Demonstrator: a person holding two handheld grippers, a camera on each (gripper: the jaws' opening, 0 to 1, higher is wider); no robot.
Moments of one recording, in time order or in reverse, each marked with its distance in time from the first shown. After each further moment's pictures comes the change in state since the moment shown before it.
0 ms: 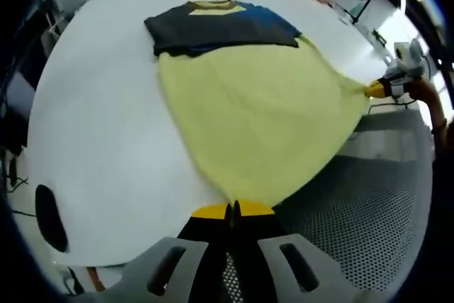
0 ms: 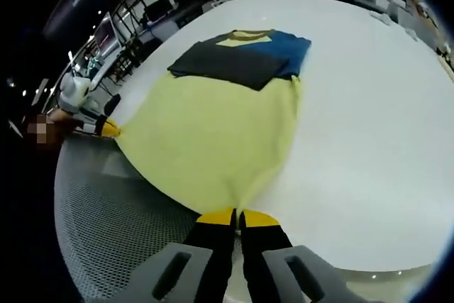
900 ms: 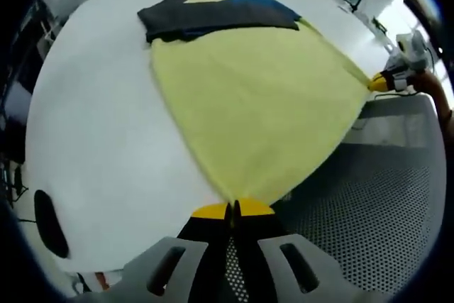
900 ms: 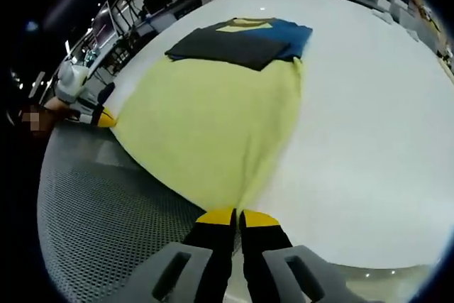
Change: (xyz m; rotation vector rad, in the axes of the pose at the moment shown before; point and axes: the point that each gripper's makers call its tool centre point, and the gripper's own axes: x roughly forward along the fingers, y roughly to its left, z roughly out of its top) left arm 0.020 0.004 -0.015 0.054 0.061 0.022; right arm 0.020 -0.005 -0.026 -0.028 0.052 -0.028
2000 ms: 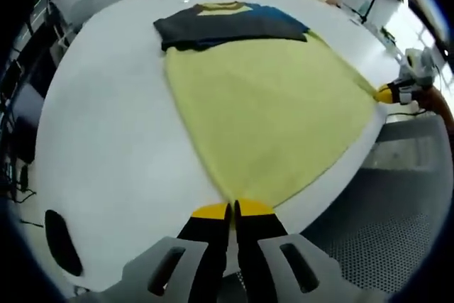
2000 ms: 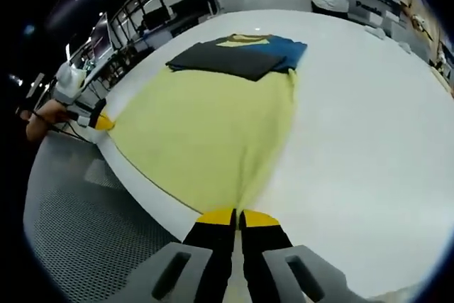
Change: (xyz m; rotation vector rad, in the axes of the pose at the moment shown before) left arm 0.005 0.027 0.035 -0.014 -0.088 0.077; right arm 0.014 -0.012 0.028 -0.026 -0.140 -0.014
